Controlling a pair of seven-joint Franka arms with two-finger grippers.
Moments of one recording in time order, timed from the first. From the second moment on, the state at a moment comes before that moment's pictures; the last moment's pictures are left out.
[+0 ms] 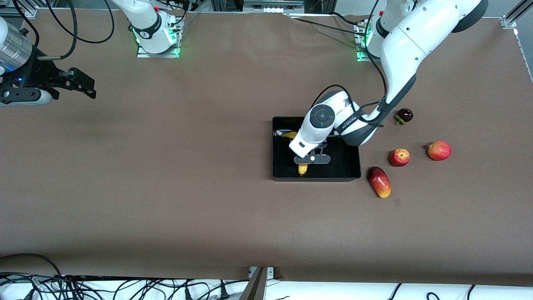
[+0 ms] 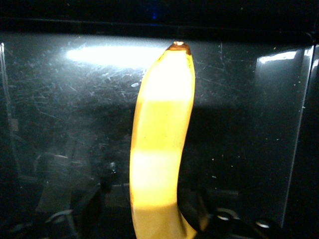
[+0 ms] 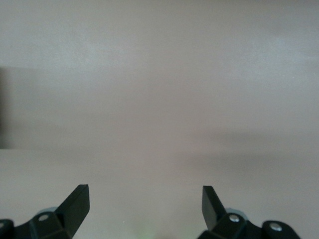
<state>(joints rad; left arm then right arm) -0.03 0.78 -0.62 -1.77 0.50 2.33 -0.95 -0.01 0.00 0.11 -1.59 0.00 1.55 0.06</state>
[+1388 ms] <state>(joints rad) 0.00 0.66 -0.66 -1.61 0.48 2.07 -0.96 -0.01 0.03 0.11 -1.54 -0.01 1.56 0.06</state>
